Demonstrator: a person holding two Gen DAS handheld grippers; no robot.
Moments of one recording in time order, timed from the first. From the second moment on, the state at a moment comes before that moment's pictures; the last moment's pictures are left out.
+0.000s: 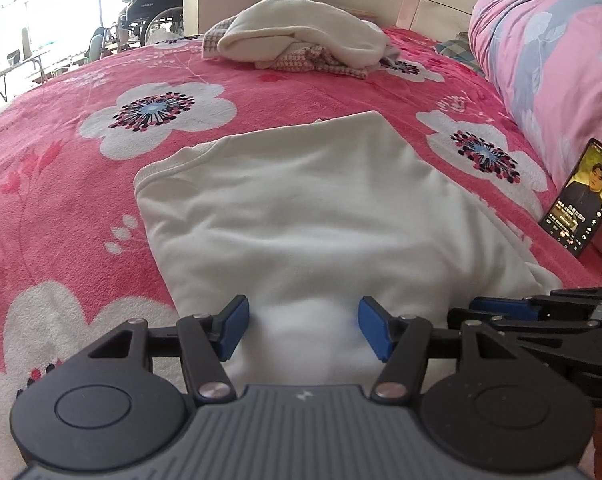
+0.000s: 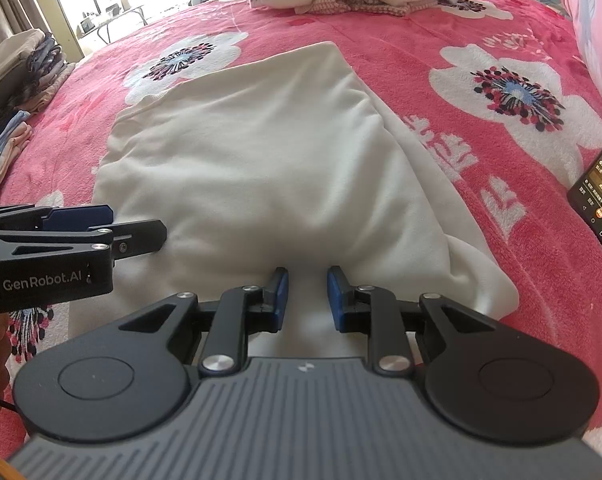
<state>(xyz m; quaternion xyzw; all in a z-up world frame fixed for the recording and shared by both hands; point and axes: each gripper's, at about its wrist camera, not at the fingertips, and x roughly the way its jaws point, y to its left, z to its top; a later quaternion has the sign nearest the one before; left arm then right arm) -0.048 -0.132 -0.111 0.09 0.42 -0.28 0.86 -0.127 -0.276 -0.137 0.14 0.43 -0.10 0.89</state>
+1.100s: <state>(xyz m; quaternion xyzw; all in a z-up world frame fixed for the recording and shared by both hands) -0.049 -0.131 -0.110 0.09 0.42 -0.28 0.86 -0.128 -0.274 -0.137 0.13 0.43 -0.11 0.89</state>
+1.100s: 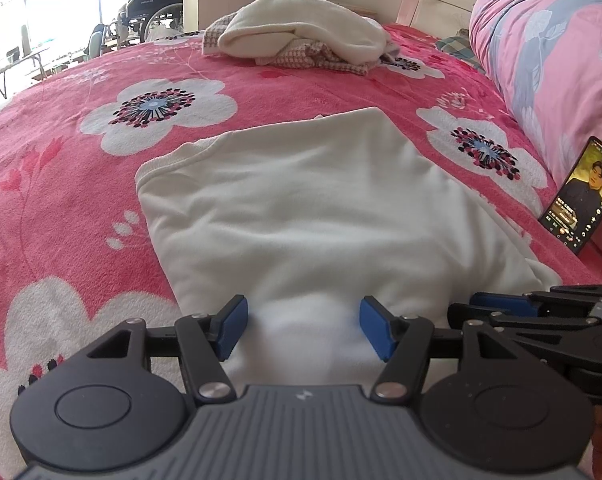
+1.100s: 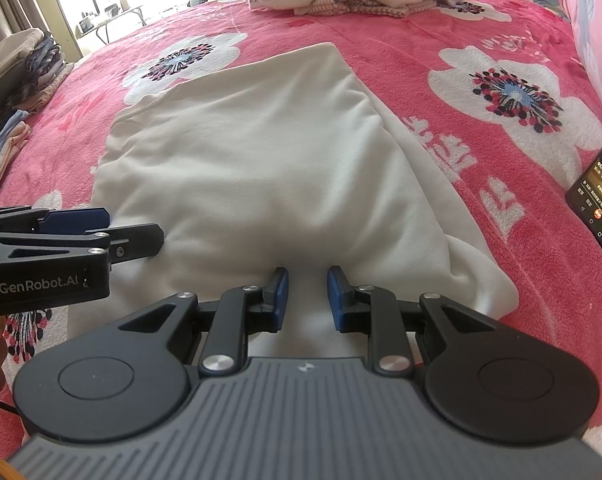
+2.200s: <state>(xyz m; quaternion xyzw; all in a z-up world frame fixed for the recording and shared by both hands) -0.005 -0.140 -0.107 0.10 0.43 -0.24 0.86 -0.129 -0.274 -0.135 0.14 0.43 -0.11 0.89</state>
